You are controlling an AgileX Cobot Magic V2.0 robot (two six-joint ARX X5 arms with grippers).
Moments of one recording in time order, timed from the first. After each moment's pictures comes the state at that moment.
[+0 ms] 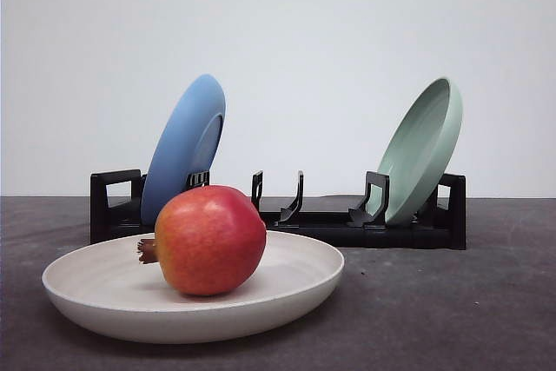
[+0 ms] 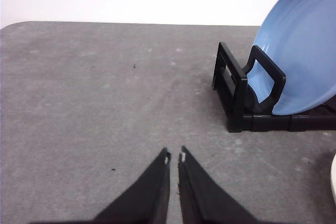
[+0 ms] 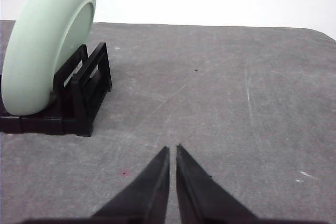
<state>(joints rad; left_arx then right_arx) 0.01 0.00 0.02 -0.18 0.08 -0.01 0.04 0.00 0.01 -0.16 0.03 0.03</state>
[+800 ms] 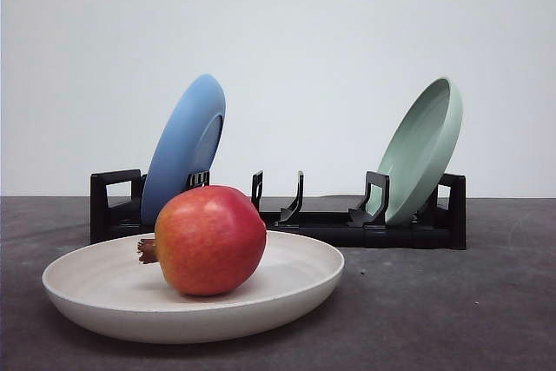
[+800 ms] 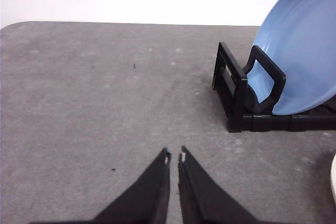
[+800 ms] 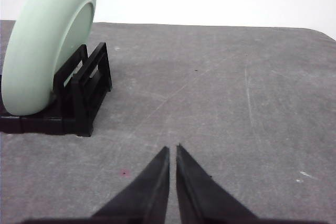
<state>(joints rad) 0.01 0.00 0.02 -0.18 0.08 -0.01 0.04 0.00 0.01 -0.16 0.03 0.03</state>
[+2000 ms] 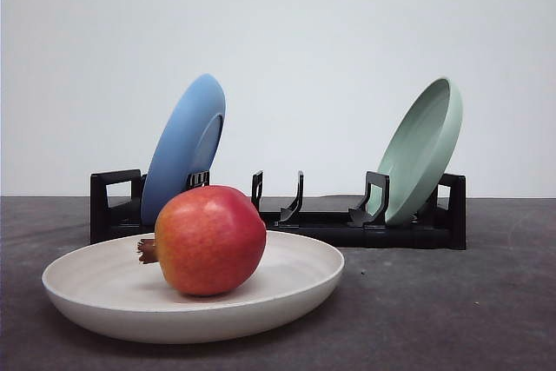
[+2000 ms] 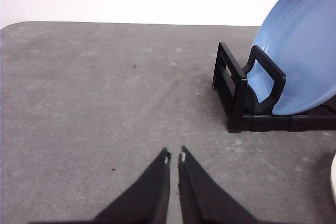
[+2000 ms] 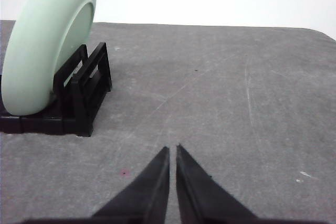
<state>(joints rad) 0.01 0.00 0.02 -0.18 0.08 -0.01 0.04 0.00 0.01 -0.16 0.03 0.03</state>
